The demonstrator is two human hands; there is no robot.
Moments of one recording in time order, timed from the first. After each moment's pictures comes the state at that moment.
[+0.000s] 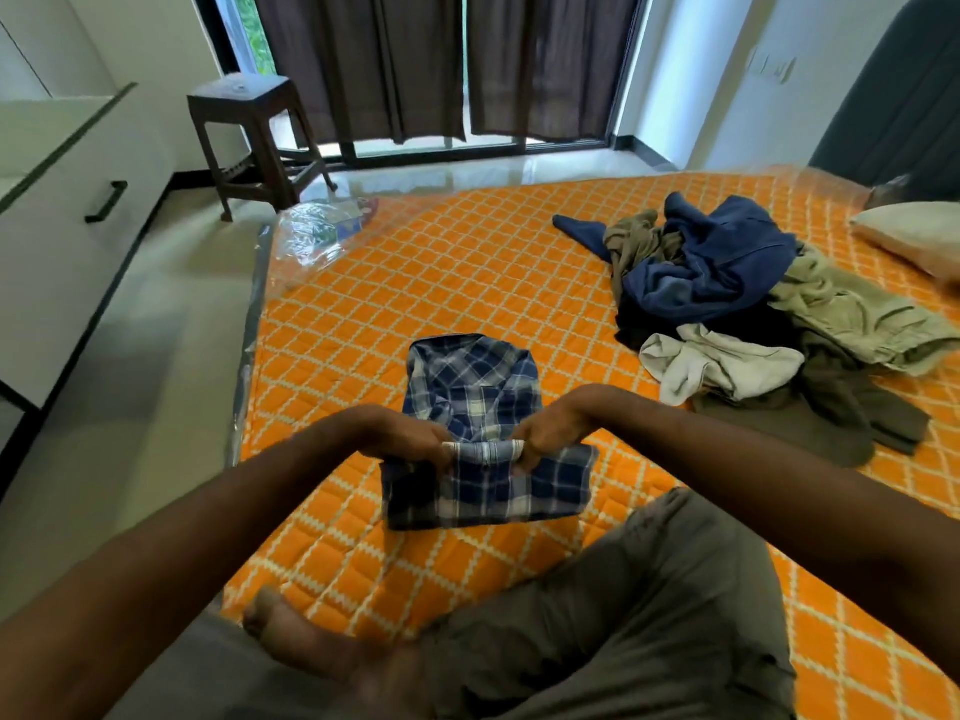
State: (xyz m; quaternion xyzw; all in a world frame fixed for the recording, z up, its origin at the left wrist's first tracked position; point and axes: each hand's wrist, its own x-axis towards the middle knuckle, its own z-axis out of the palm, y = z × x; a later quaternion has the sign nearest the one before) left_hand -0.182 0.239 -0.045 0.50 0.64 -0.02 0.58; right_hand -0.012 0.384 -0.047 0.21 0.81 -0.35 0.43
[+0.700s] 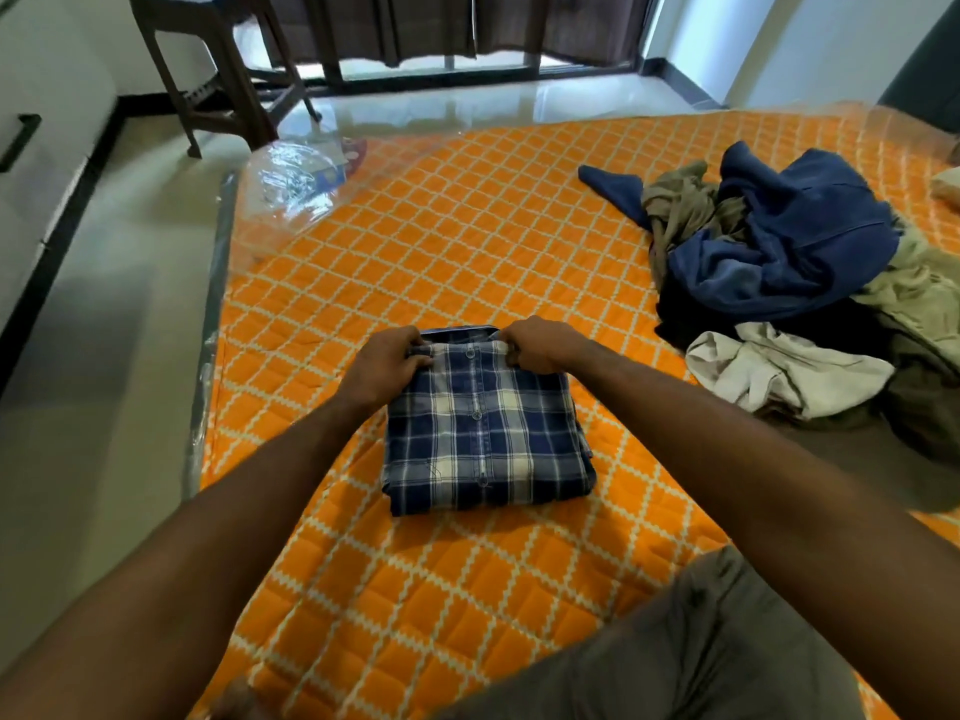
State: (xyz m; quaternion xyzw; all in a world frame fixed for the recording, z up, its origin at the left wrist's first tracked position) left_hand -0.308 0.349 -0.139 0.51 0.81 0.25 0.17; right_hand -0.131 0.517 -0.103 0.28 0.93 -0.14 0.19
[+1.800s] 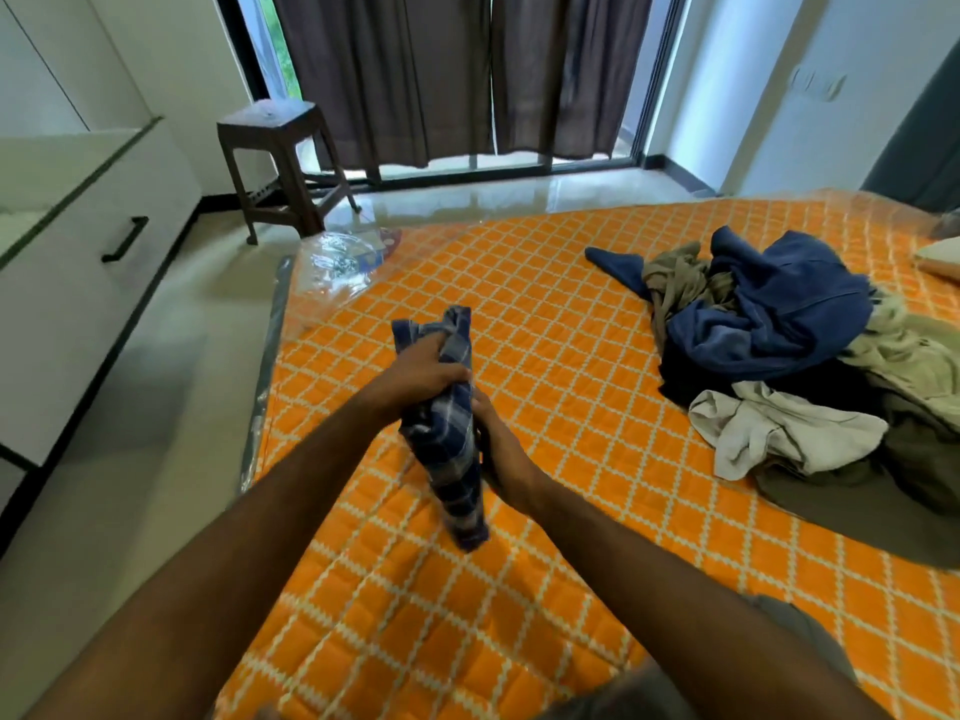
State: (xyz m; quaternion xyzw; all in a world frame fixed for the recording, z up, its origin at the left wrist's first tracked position) left_hand -0.271 0.339 -0.015 0.44 0.76 0.35 0.32; right_hand -0.124 0.374 -0.102 0.19 0.55 -0.80 -0.18
